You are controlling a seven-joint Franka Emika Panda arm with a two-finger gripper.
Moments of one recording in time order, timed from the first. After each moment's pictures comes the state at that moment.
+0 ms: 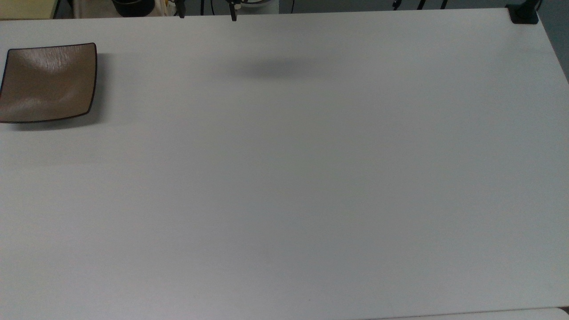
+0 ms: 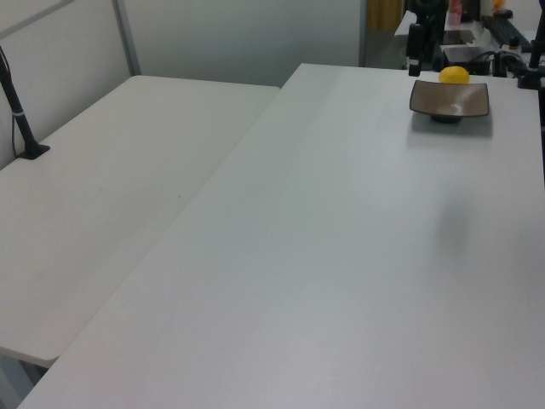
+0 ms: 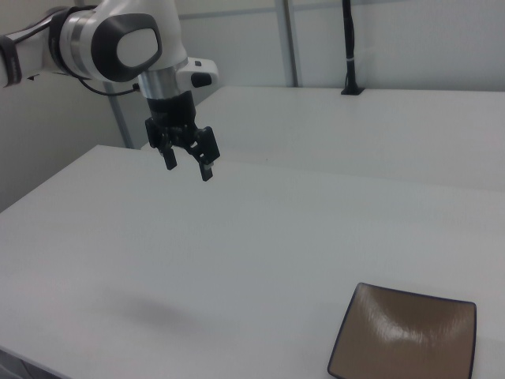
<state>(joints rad) -0.01 -0.05 0.01 -1.72 0.03 1.69 0.01</state>
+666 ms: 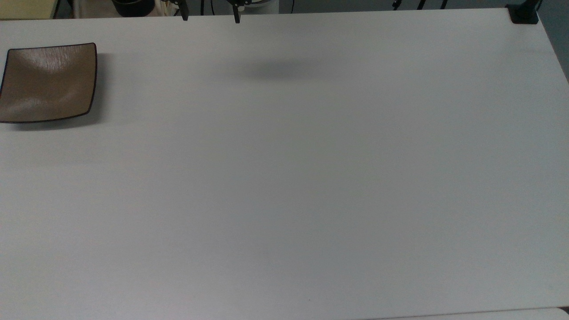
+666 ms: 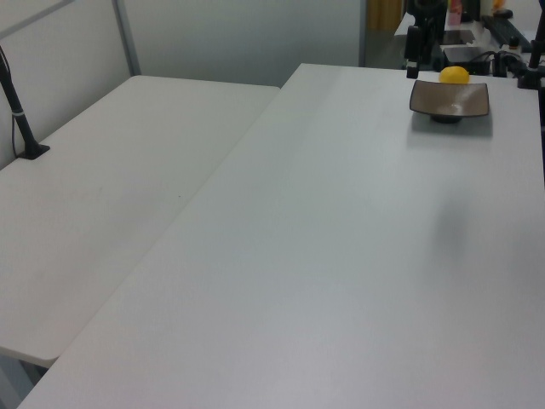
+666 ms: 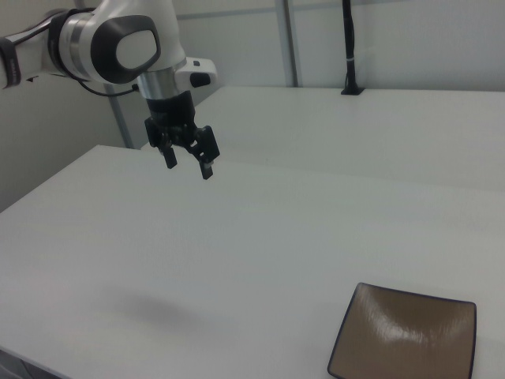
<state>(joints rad) 0.00 -0.05 0.00 -1.73 0.03 1.72 0.01</state>
